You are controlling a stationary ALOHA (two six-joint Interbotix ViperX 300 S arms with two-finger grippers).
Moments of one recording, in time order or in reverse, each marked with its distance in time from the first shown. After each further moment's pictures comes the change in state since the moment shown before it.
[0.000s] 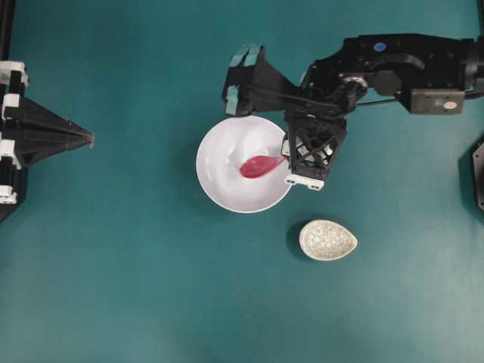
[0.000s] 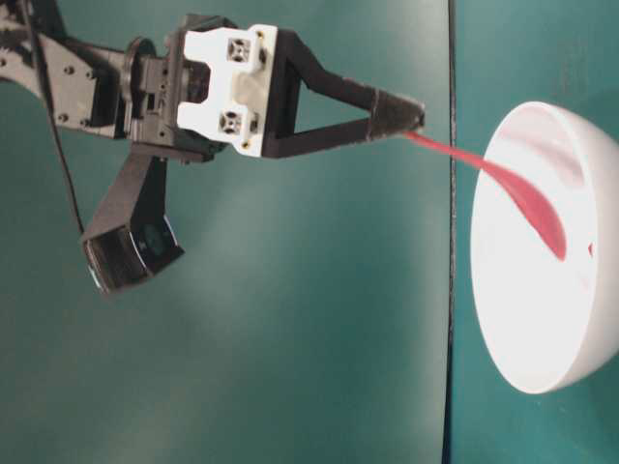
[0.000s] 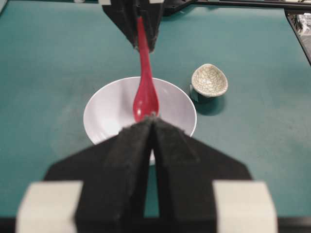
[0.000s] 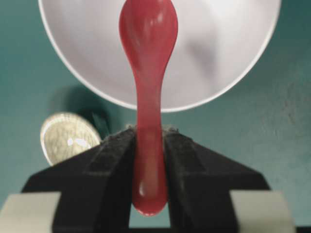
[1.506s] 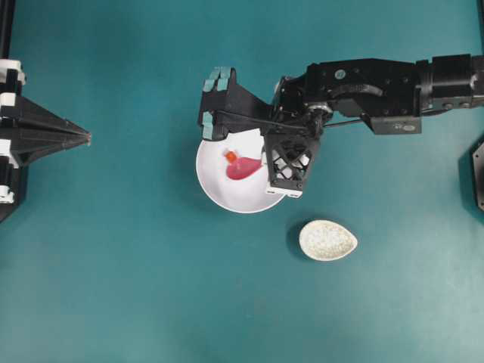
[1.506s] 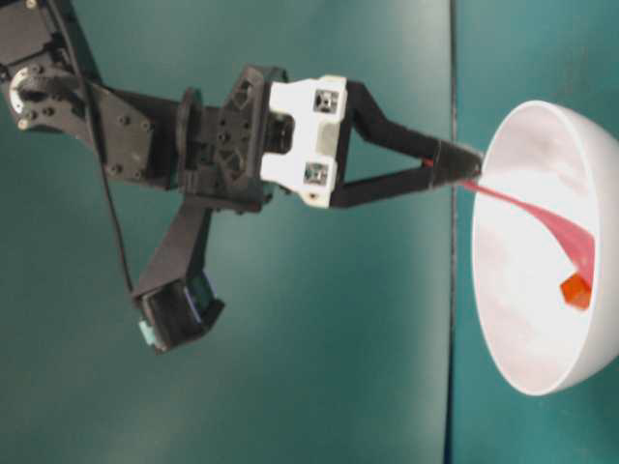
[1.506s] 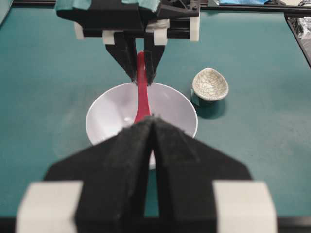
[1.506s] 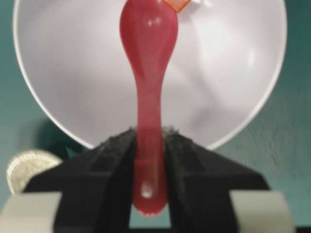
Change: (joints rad) left arm 0.002 -0.014 0.000 0.002 0.000 0.006; right arm 0.037 0.106 -0.040 -0.106 -0.064 0.009
